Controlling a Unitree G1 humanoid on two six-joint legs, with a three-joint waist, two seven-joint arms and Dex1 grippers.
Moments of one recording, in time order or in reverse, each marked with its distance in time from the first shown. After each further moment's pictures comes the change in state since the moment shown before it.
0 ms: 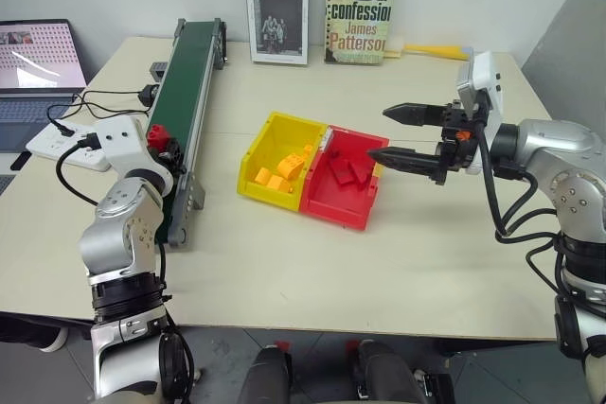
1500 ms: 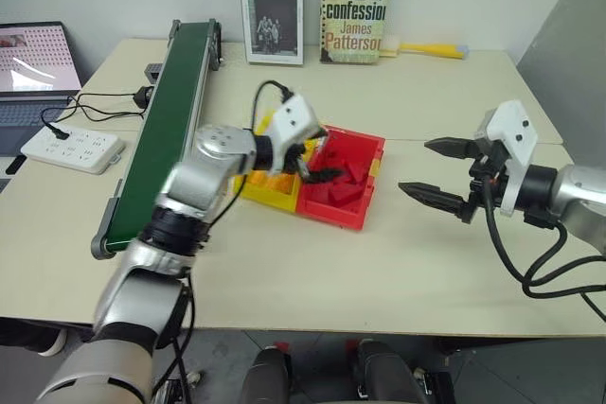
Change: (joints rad) left arm -0.329 0.210 -0.610 0.112 0.061 -0.184 -0.995; right arm 0.245 -0.190 -0.093 -0.299 0.044 0.118 -0.201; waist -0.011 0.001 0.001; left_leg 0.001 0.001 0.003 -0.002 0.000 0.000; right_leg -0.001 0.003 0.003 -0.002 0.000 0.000
